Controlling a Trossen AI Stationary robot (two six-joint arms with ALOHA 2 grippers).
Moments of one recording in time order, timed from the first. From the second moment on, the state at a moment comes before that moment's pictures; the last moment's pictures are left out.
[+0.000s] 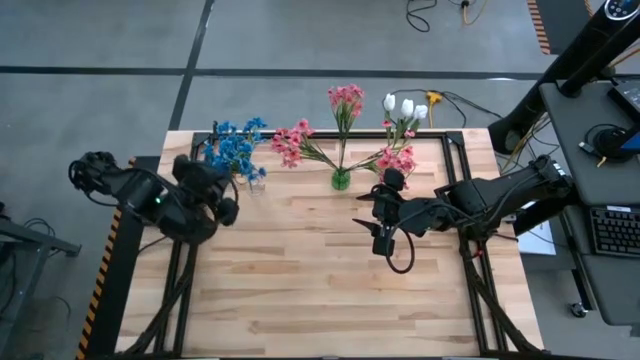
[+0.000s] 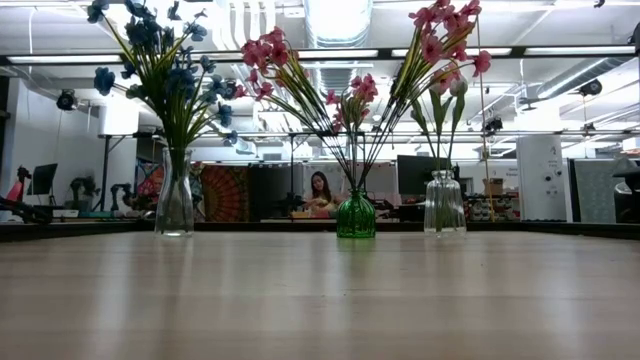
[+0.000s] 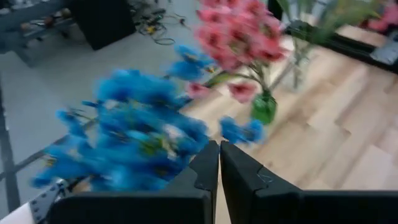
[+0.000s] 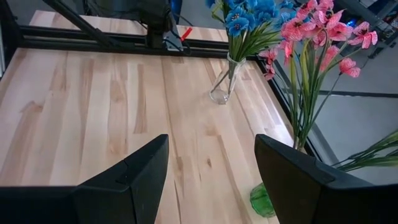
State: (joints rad) left arm -0.49 1.15 1.46 -1.57 -1.00 -1.13; right arm 0.33 1.37 1.43 -0.66 0.54 0.11
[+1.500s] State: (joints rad) left arm -0.38 1.07 1.29 -1.53 -1.07 -1.11; right arm 0.33 1.37 1.43 -0.65 0.54 0.11
